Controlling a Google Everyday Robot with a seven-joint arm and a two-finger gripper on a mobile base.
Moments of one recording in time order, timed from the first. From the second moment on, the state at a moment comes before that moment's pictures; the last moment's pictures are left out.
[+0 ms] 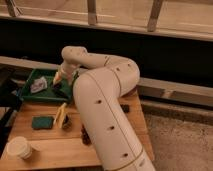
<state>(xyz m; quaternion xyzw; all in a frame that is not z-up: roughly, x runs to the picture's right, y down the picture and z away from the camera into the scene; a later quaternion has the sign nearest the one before) -0.260 -0.051 0.908 -0.37 -0.01 0.64 0.68</state>
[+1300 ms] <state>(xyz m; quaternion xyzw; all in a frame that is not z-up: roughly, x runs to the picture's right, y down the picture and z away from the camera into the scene) -0.286 0.003 0.954 -0.45 0.04 0.61 0.65</state>
